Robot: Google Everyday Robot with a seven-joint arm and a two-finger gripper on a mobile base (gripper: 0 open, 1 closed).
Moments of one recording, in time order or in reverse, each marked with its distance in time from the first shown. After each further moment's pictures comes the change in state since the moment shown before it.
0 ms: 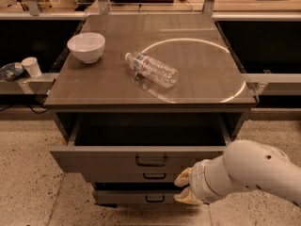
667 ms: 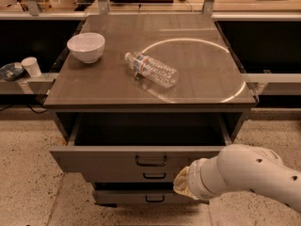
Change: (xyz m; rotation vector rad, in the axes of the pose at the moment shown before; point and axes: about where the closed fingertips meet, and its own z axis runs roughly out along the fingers) arm 0.005 -0.017 0.014 0.068 0.019 0.019
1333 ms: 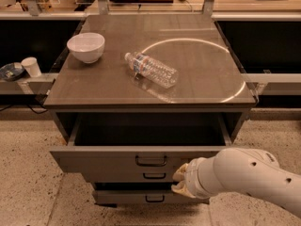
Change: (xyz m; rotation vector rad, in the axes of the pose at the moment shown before) arm -0.003 -0.011 0.007 0.059 0.006 0.042
